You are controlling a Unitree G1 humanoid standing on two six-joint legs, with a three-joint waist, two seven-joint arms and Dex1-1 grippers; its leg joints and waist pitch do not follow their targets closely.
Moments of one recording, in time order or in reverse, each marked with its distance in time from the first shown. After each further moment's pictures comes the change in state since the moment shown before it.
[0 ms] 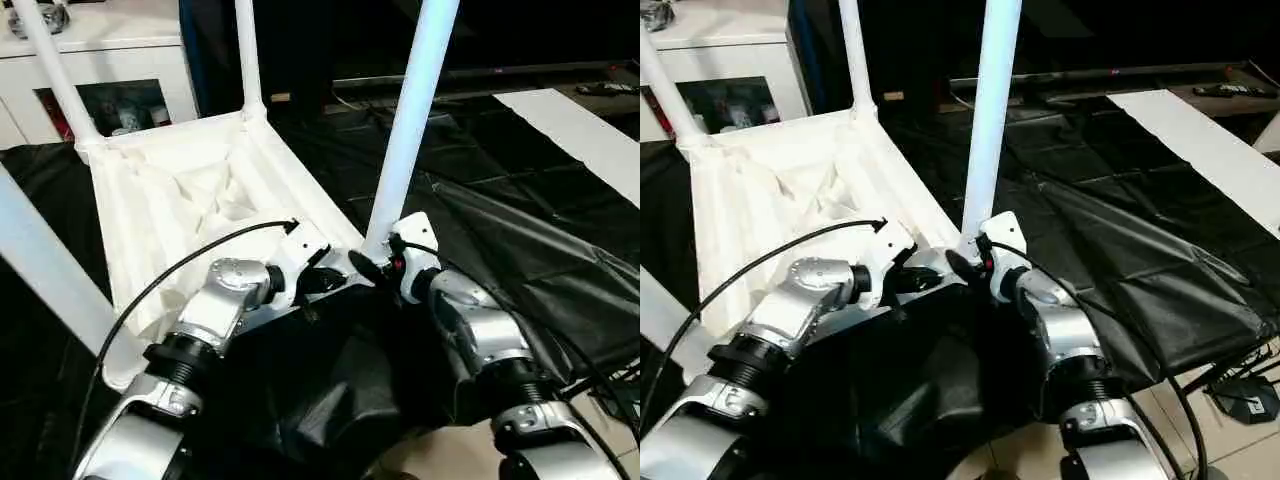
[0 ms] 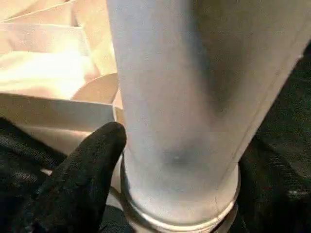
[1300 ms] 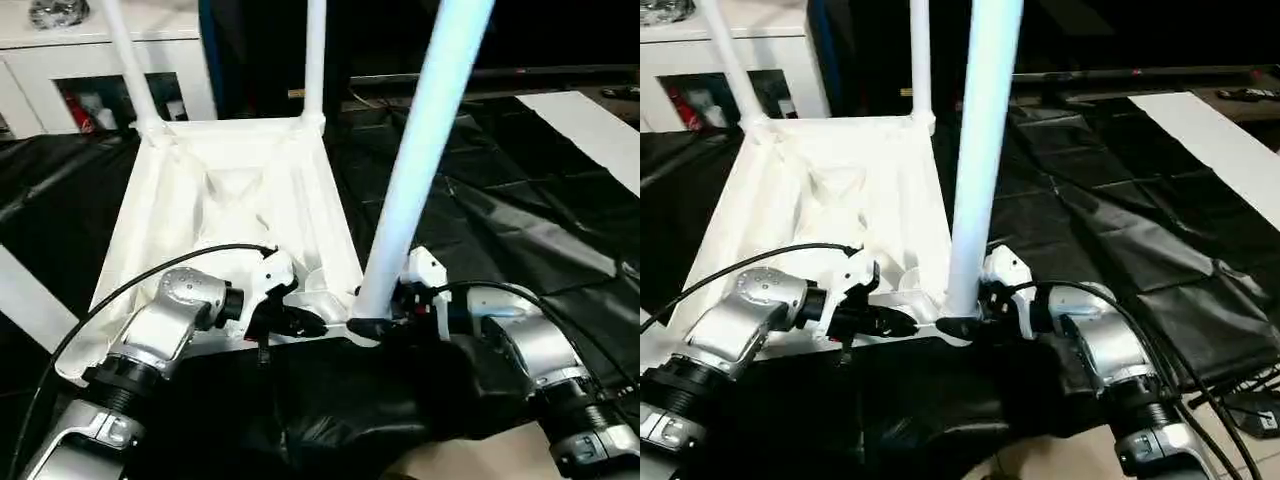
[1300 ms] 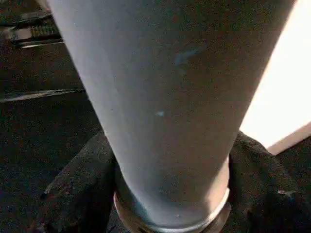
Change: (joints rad) left arm 0.125 0.196 -0.047 -0.193 -0.099 0.009 -0.359; right arm 0.112 -0.218 0.146 -0.195 0.087 -0.004 0.550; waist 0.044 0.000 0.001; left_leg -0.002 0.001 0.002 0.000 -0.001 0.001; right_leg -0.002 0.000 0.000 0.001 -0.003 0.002
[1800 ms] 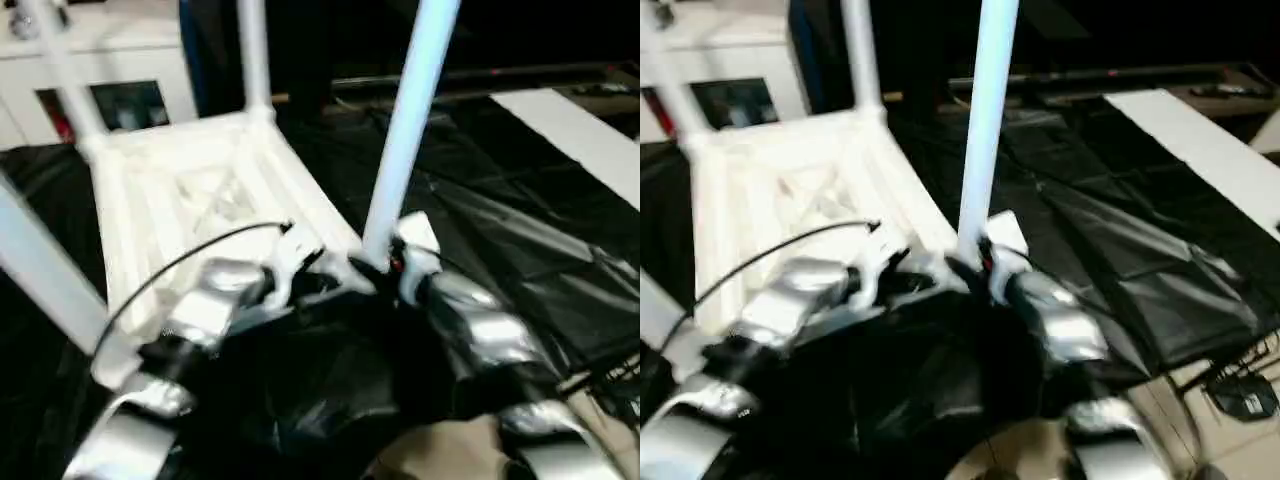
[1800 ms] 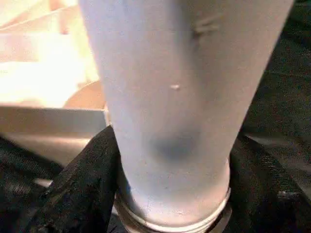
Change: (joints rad) left arm -0.146 -0.203 0.048 0.226 0.099 -0.009 0.403; right arm -0.137 0.262 -0.156 0.259 -0.080 -0.032 -0.683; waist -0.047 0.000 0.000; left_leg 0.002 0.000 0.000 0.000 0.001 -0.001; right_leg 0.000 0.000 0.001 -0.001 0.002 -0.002
